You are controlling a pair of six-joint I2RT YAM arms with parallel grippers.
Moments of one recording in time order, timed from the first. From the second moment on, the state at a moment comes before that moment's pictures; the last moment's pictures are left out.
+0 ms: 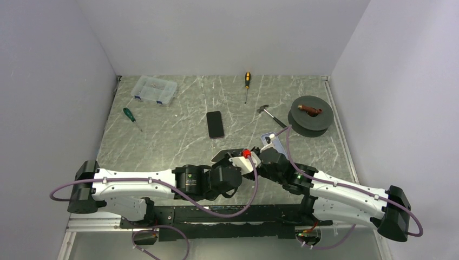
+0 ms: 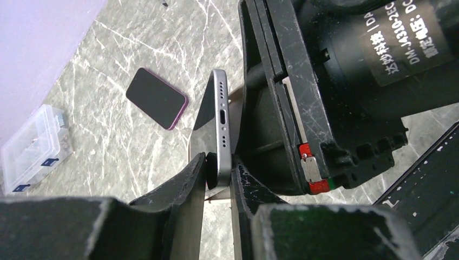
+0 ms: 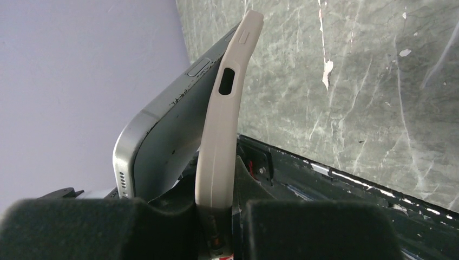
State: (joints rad) left arm -1.48 1.29 1.07 -0.41 -0.79 -0.05; right arm 1.08 0.89 0.57 -0.16 0.14 1.53
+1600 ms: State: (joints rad) left arm -1.57 1.07 1.07 -0.32 -0.71 0.07; right arm 1.09 0.85 0.58 -0.20 0.20 1.50
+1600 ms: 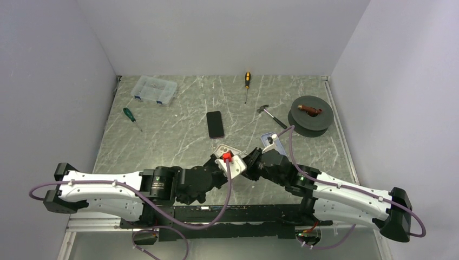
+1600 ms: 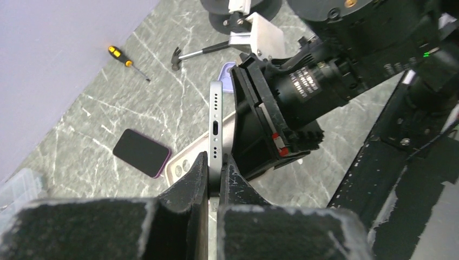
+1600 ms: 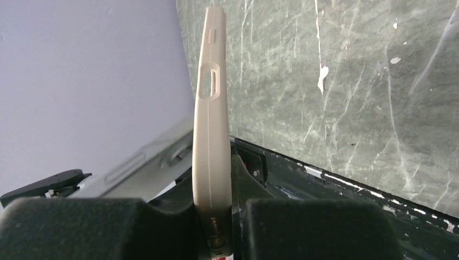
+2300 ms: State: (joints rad) left arm -1.61 0.47 0.72 -0.43 -0.94 -0.17; right arm 0.92 0.52 0.31 -0.37 0.38 1.28
